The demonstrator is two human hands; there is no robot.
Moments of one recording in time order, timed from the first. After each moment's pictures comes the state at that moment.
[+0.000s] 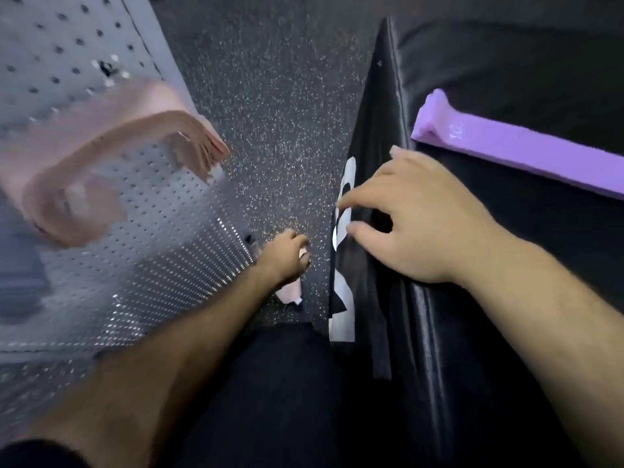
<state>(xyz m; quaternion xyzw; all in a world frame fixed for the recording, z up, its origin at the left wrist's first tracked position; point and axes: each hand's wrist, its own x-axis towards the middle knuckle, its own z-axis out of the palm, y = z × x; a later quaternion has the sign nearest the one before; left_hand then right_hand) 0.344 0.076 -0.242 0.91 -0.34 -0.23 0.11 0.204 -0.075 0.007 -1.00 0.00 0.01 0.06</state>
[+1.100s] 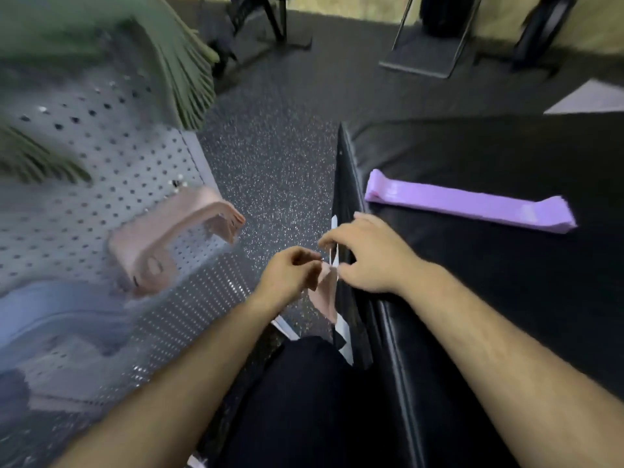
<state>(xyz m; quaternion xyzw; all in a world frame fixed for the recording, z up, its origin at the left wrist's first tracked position) 0.293 0.092 -0.059 0.76 -0.19 -0.29 0.54 0.191 -0.055 0.019 -0.99 0.05 0.01 0.14</state>
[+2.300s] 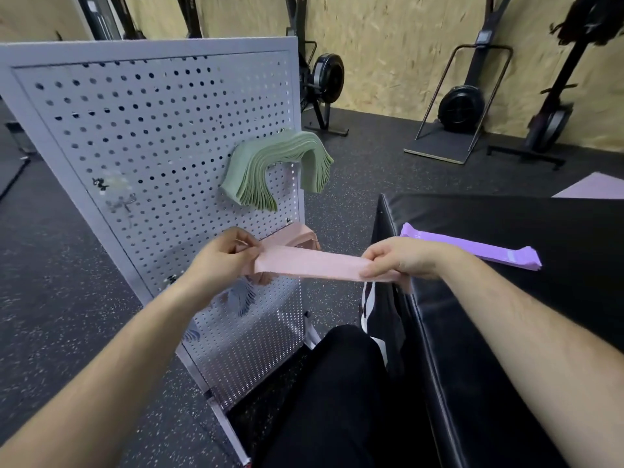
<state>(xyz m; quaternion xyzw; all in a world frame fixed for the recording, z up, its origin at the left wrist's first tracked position) 0.252 0.346 0.166 0.82 -0.20 -0.11 0.52 0.142 0.034 0.153 -0.84 0.12 0.17 0.49</state>
